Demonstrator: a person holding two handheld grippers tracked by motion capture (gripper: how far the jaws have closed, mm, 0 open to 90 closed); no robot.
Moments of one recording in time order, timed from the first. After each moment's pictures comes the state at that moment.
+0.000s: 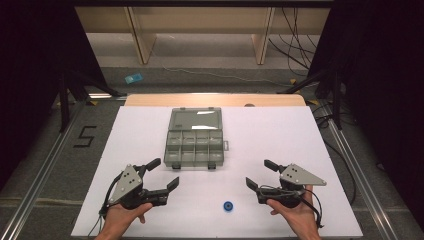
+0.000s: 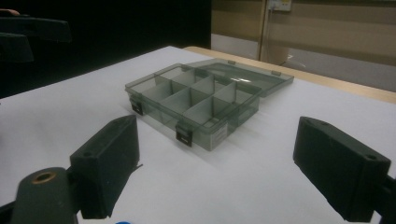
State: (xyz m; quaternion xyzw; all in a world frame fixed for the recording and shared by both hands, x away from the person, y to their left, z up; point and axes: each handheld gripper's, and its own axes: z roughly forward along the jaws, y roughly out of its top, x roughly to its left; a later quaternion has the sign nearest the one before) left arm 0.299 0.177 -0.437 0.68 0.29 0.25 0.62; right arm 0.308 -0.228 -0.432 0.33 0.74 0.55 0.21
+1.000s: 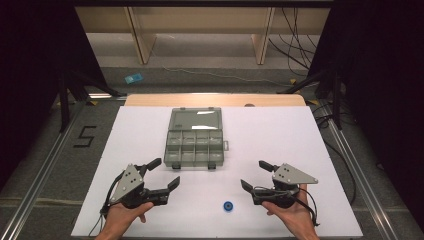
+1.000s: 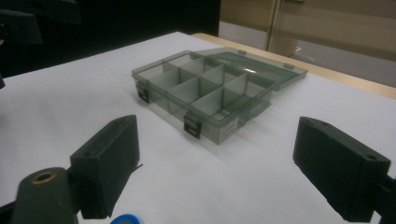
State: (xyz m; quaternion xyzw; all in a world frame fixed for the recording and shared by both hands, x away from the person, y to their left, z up) left arm 0.301 0.176 -0.438 0.69 0.29 0.25 0.61; right arm 0.311 -0.214 -0.434 0.31 0.76 0.54 0.20
